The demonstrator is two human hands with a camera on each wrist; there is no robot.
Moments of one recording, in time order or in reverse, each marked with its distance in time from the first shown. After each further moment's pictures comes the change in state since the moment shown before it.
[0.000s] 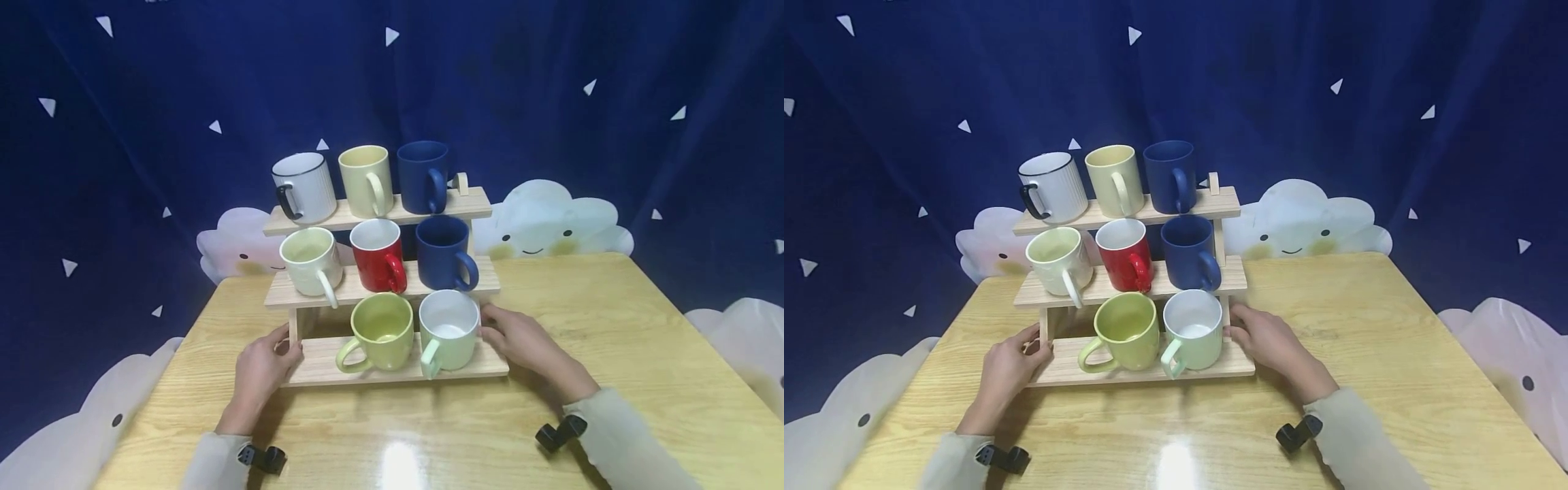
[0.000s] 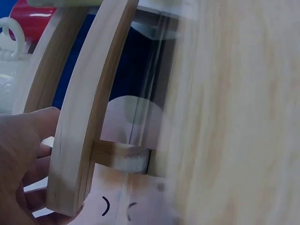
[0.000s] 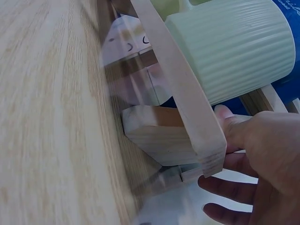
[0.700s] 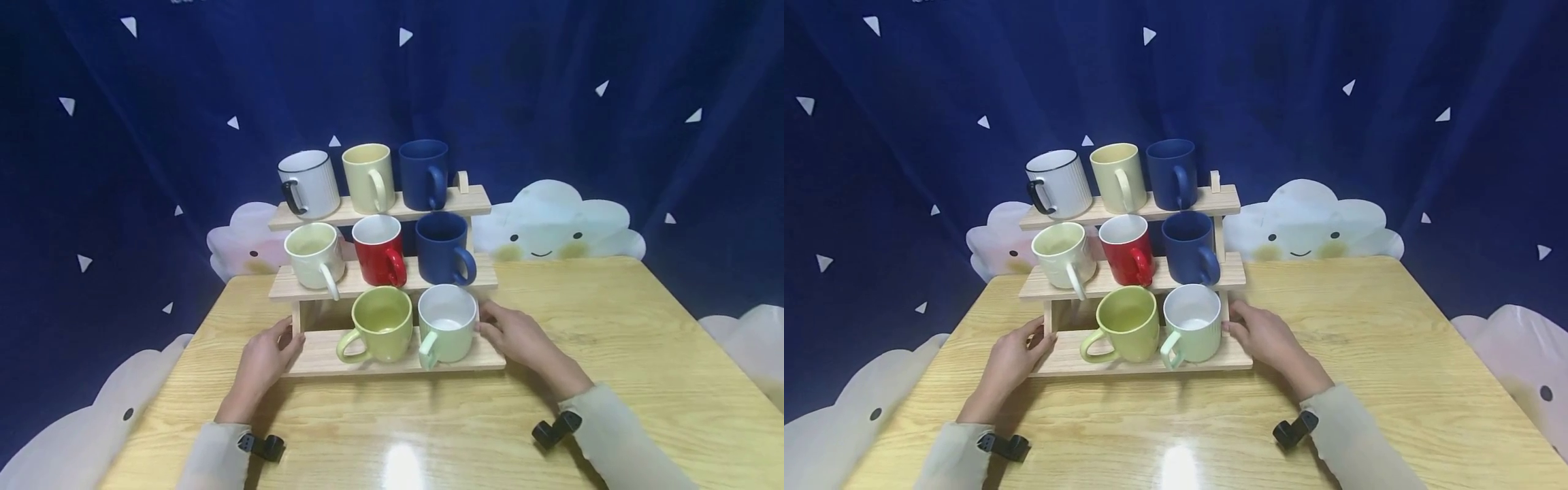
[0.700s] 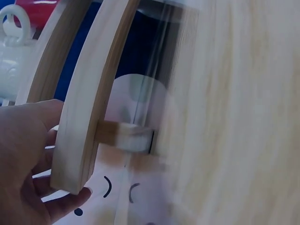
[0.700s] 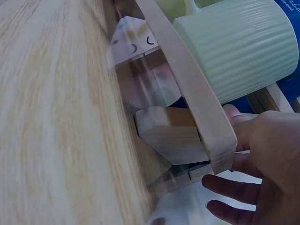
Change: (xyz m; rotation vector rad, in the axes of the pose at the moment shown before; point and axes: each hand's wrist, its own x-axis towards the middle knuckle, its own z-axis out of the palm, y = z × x) left_hand 0.001 -0.008 -0.002 -0.033 -0.134 0.005; right_hand -0.002 0.002 0.005 0.024 0.004 0.034
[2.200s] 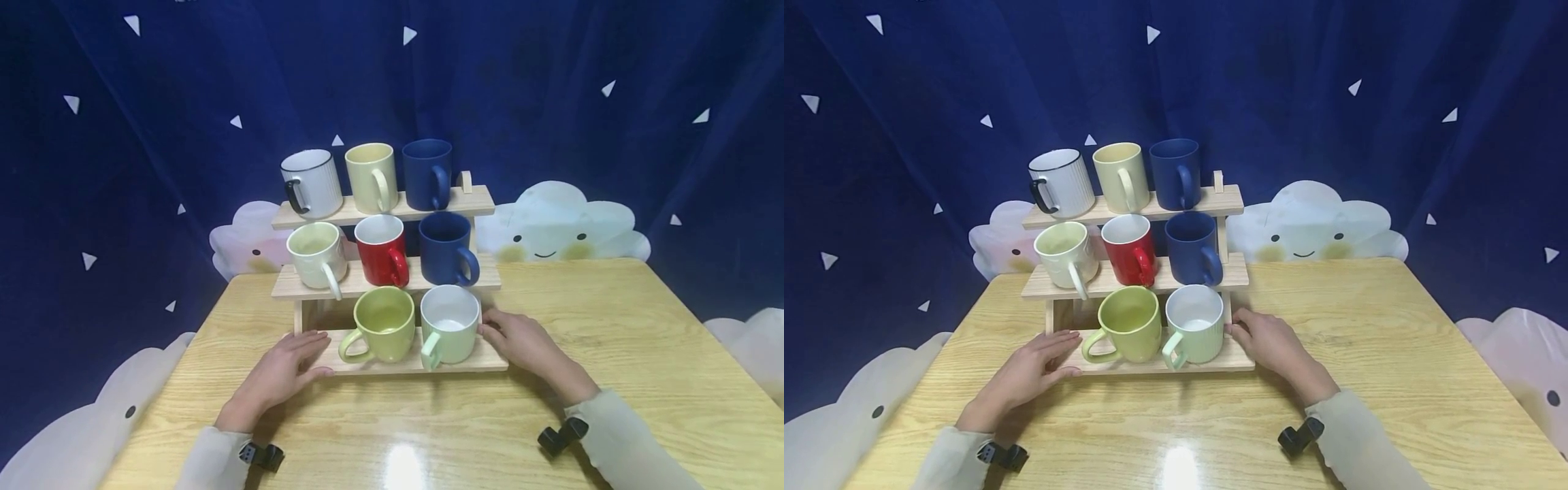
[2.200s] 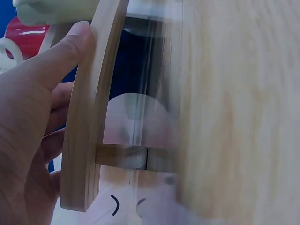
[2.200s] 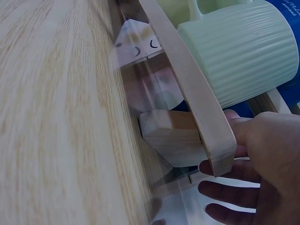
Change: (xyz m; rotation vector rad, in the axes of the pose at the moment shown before) left_hand -0.016 0.011 0.004 0.081 -0.136 0.489; right_hand -0.005 -0.004 -0.001 -0.048 -0.027 0.012
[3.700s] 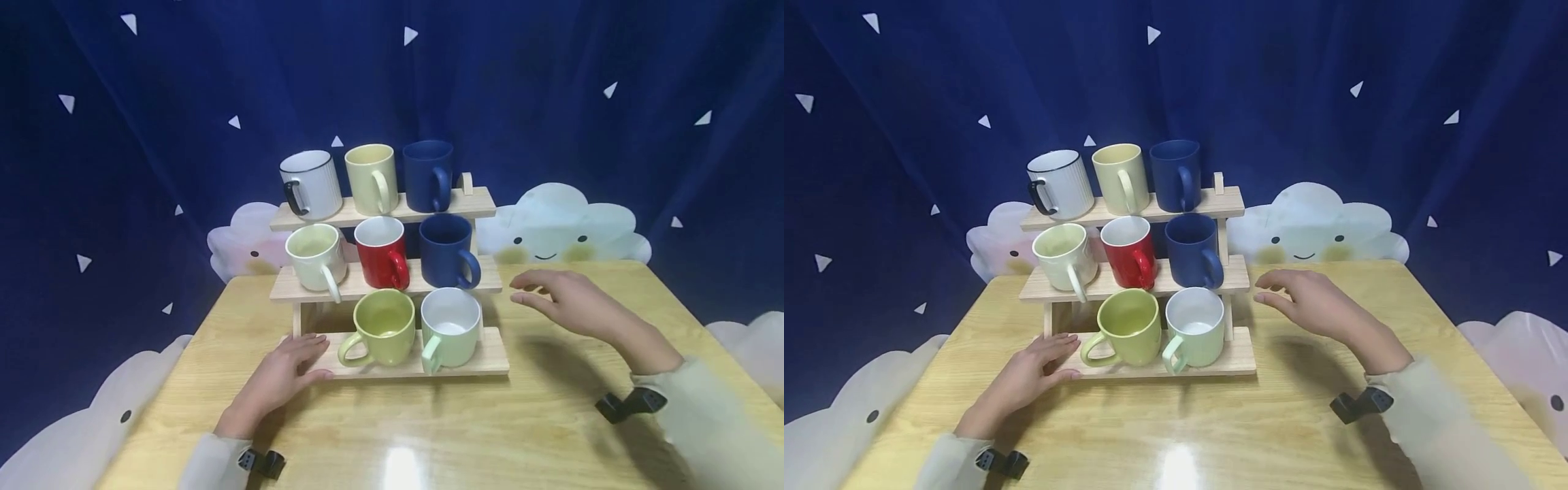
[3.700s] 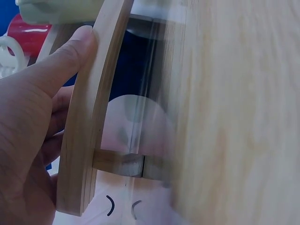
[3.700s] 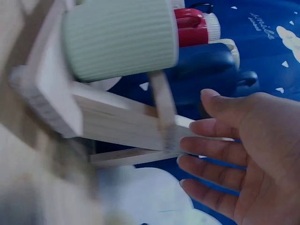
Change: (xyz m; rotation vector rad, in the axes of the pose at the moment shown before) left_hand 0.000 0.002 0.002 -0.077 0.003 -0.090; right_hand 0.002 -0.005 -0.114 -0.066 -0.022 -0.144
